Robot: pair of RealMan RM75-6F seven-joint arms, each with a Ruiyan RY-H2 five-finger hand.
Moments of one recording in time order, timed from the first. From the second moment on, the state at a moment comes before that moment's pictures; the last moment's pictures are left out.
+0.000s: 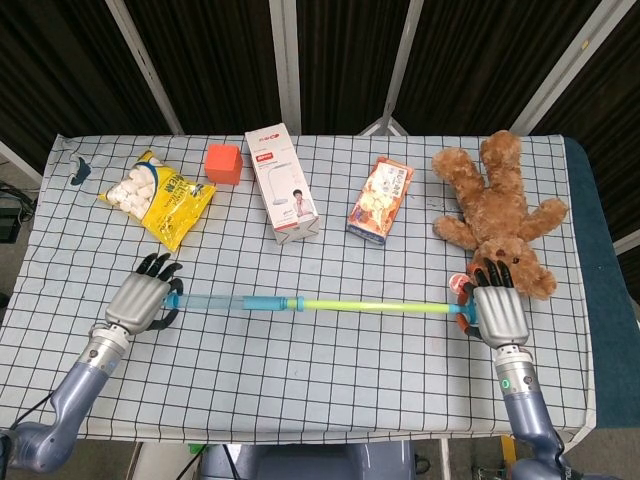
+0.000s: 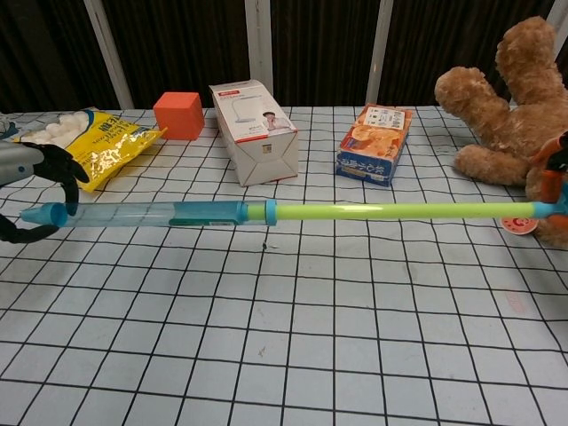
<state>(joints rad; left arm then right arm) -0.57 -1.28 -0.02 -1.65 1.14 1.05 0.48 0.39 -1.37 0.14 -1.70 -1.09 1.27 -0.51</state>
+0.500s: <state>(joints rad) -0.57 -1.29 -0.02 -1.66 1.15 1.04 0.48 0.39 -1.36 0.14 -1.68 -1.08 1.27 -0.53</state>
